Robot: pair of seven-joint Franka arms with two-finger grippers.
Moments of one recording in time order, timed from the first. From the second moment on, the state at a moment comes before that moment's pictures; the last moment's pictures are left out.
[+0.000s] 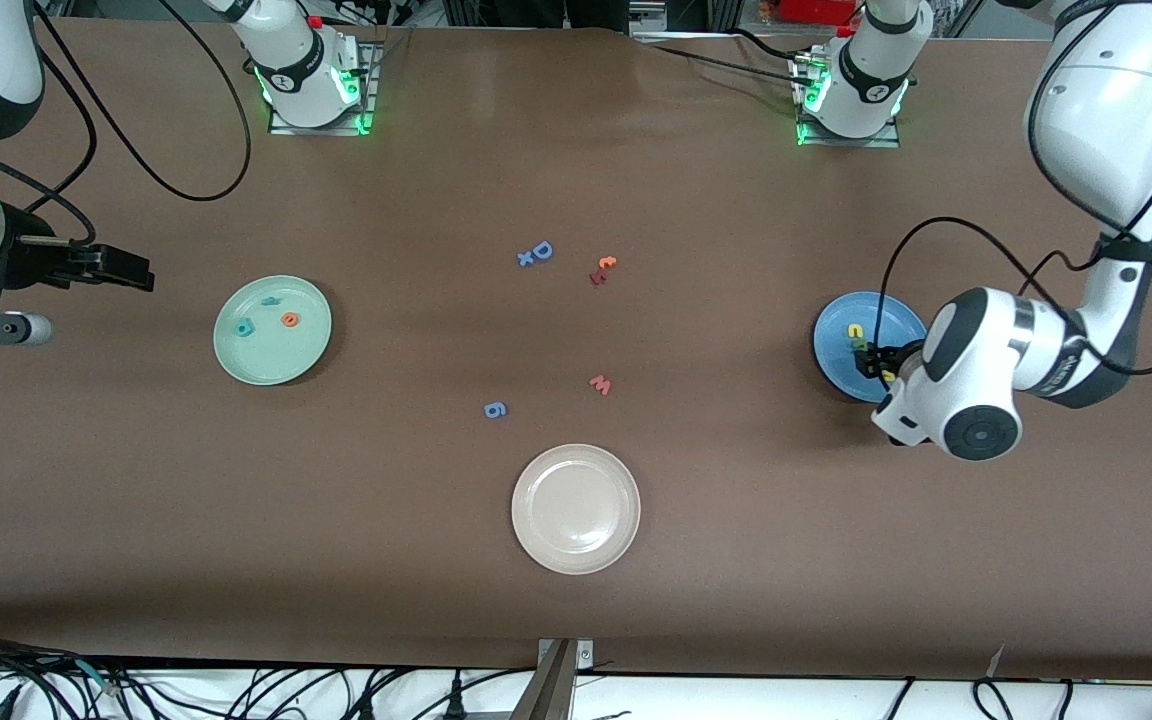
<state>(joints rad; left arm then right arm) 0.21 0.67 -0.39 -1.49 0.33 1.47 -0.47 0.04 0.22 -0.01 -1.43 -0.01 1.47 0.05</state>
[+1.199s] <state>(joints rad) -0.10 0.19 0.13 -1.49 -0.06 1.46 -0.31 0.04 0.22 -0.01 -1.43 -0.01 1.47 0.05</state>
